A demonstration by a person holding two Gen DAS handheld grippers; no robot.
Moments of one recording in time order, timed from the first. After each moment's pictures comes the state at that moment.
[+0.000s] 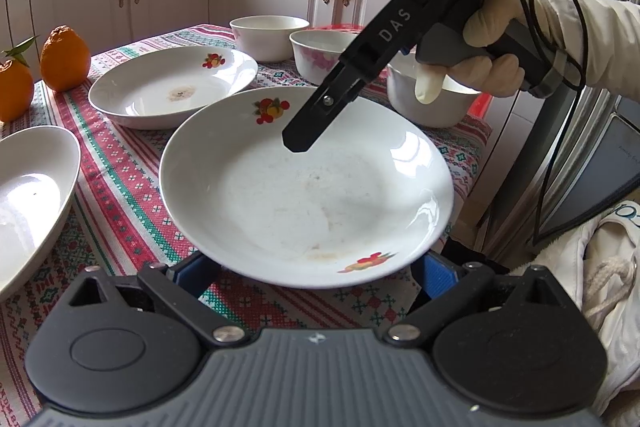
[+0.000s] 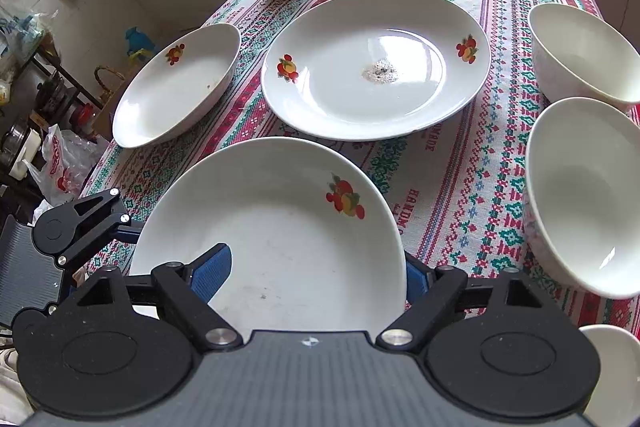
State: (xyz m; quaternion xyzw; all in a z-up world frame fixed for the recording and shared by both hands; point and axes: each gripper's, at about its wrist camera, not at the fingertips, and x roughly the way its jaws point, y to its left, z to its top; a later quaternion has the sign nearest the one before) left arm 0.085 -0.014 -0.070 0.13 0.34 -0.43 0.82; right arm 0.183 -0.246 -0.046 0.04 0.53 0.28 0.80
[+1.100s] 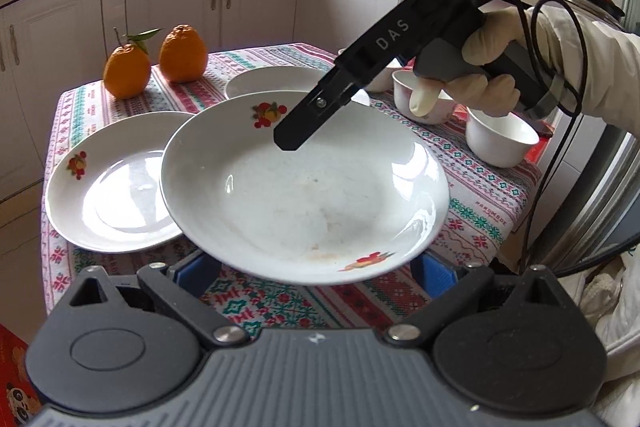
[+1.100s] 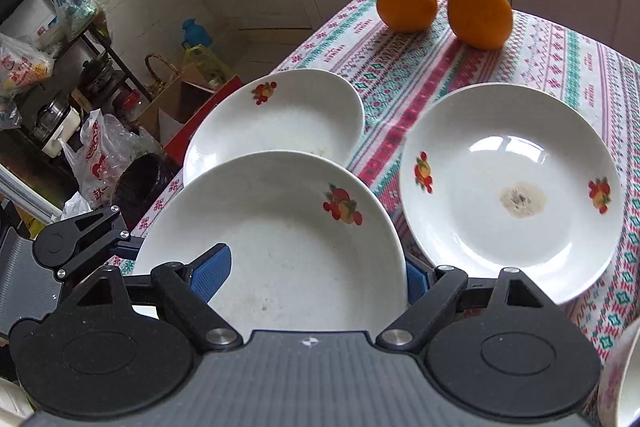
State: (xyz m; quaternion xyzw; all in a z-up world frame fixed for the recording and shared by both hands) left arm 0.090 0.071 -0.032 0.08 0.34 -0.34 0.87; right arm 0.228 -0.139 -0.011 0.00 0.49 0.37 0.79
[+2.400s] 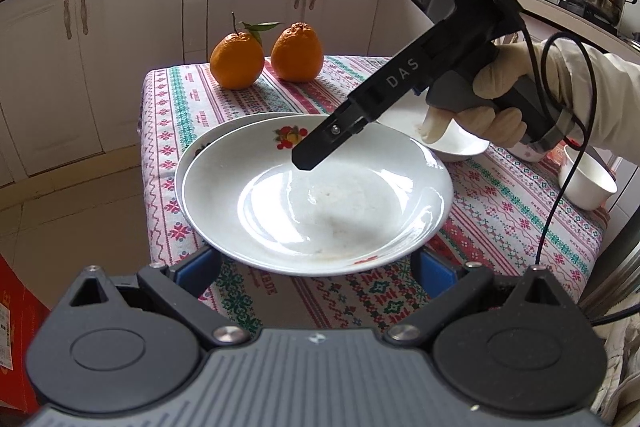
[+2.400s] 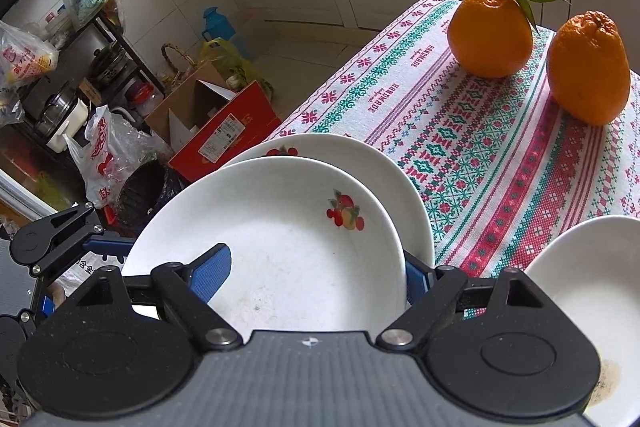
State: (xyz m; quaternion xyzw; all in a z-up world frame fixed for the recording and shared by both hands) left arm 0.154 0.142 -0.036 0.04 0.35 -0.26 0.90; right arm 0.316 -0.051 -0.034 -0.02 0.50 0.40 0.77
